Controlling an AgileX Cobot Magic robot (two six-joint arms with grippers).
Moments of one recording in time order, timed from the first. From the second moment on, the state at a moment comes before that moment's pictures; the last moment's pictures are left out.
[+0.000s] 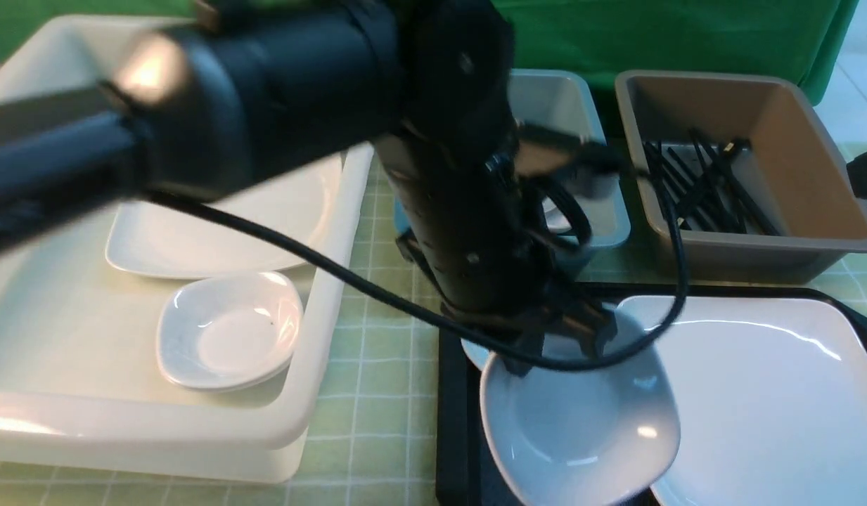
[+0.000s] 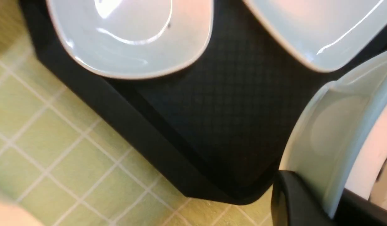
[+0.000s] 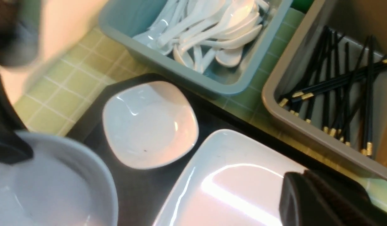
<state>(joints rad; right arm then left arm) 0.17 1.06 -1.18 0.30 0.92 -0.38 -0.76 1.72 -1.64 -0.18 1.20 -0.02</state>
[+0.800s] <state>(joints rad) 0.59 1.26 -1.34 0.68 0.95 -0.70 0.11 1.50 -1.22 -0.45 0.95 0.06</state>
